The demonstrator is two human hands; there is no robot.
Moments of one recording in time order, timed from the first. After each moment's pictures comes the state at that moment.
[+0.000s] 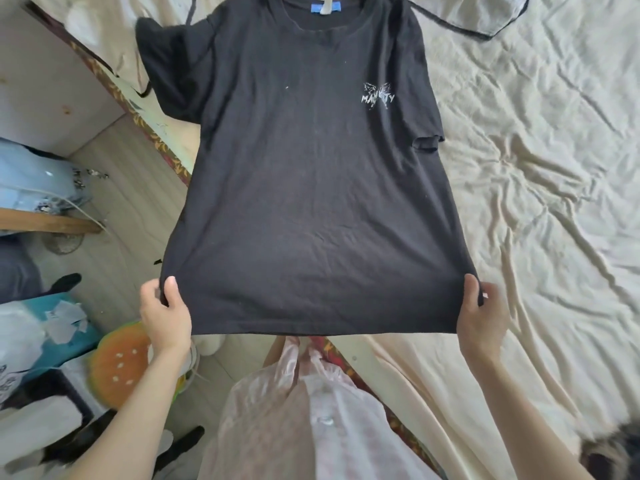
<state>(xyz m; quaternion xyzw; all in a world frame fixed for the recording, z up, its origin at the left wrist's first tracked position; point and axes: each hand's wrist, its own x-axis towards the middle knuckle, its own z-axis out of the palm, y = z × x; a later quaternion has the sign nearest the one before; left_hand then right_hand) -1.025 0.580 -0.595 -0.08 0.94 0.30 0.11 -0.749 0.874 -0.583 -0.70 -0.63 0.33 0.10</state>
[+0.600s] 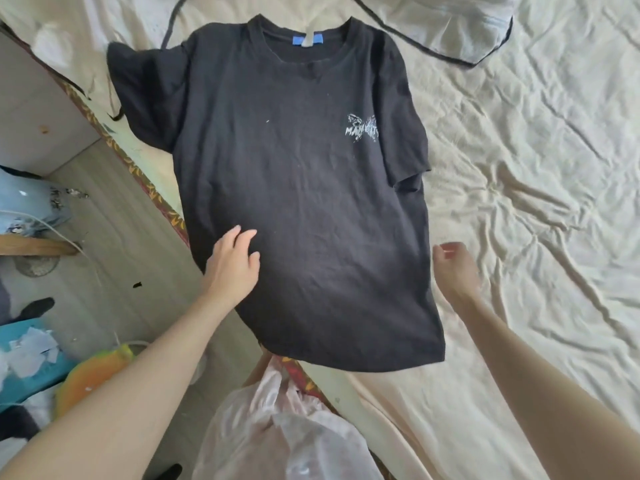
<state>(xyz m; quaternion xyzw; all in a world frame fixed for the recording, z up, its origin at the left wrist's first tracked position) -1.053 0.732 -0.625 0.26 0.91 0.11 0.30 -0.823 0.976 -0.624 -0.66 -0.66 0.35 -0.05</state>
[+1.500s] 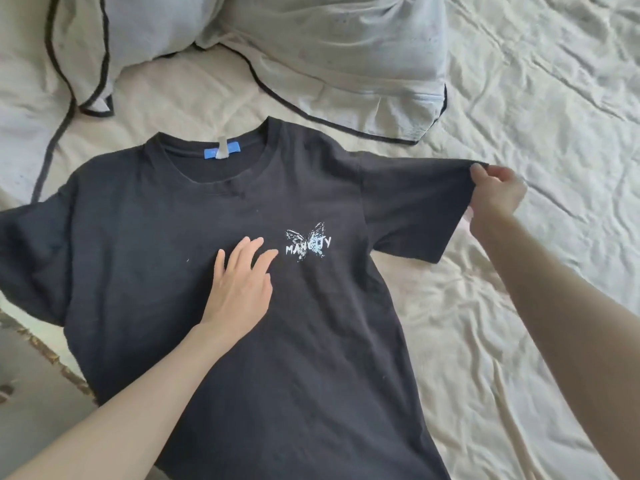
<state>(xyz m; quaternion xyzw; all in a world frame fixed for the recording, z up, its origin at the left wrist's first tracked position) -1.133 0.938 -0.670 0.51 0.84 0.08 0.19 -0.941 1.243 -0.635 -0.74 -0.43 0.43 0.29</state>
